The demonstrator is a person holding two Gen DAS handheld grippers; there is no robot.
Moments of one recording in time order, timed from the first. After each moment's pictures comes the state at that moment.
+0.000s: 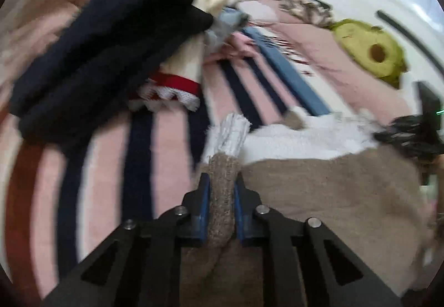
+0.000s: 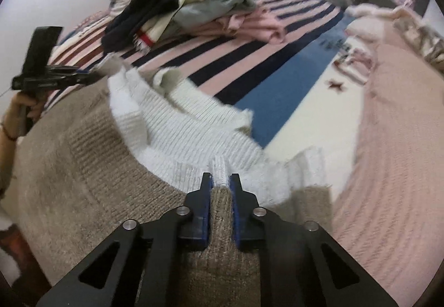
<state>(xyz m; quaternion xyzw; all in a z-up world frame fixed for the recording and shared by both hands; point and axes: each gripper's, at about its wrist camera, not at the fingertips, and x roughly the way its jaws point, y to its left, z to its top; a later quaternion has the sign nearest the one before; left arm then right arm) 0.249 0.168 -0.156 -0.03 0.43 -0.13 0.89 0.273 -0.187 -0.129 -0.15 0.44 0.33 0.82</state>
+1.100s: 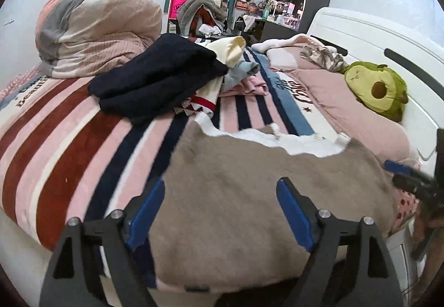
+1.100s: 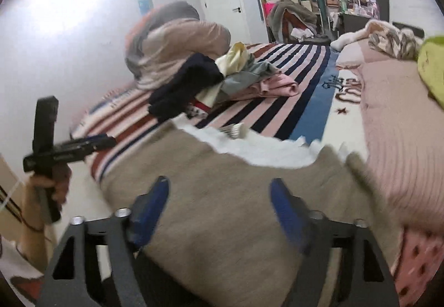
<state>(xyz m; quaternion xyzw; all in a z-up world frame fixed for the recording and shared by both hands) 0.085 0.150 -0.094 -0.09 0.34 -0.04 0.94 0.133 -0.184 -0.080 0.03 0.33 0.36 0.88</state>
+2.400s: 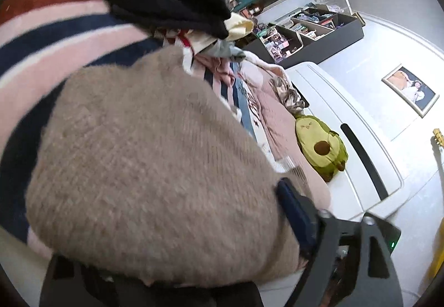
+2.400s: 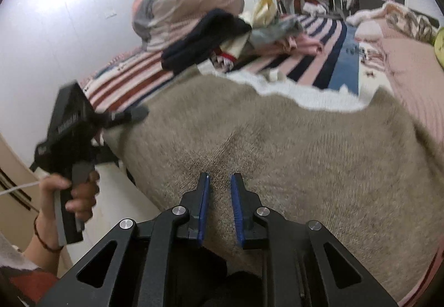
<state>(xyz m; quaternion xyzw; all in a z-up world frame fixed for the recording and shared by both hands) 0.096 0.164 -0.190 -0.40 0.31 -0.17 0.85 0.093 -0.123 -0.133 -0.01 0.39 0.36 0.85</state>
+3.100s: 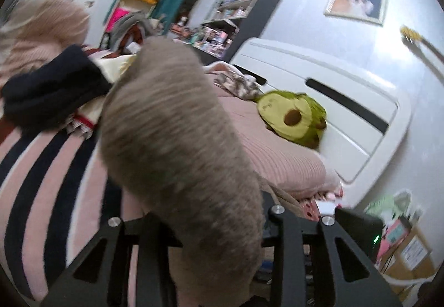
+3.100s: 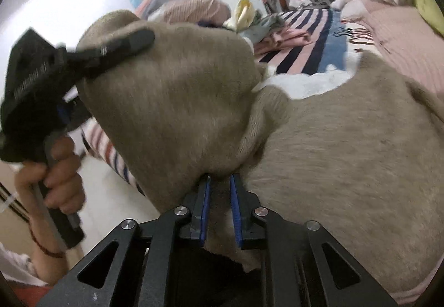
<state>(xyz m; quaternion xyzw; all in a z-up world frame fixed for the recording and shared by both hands) 0.104 0.050 -0.072 -0.17 0.24 -0.25 0.92 0.086 -0.165 -0.137 0.11 0.37 0.36 0.85</state>
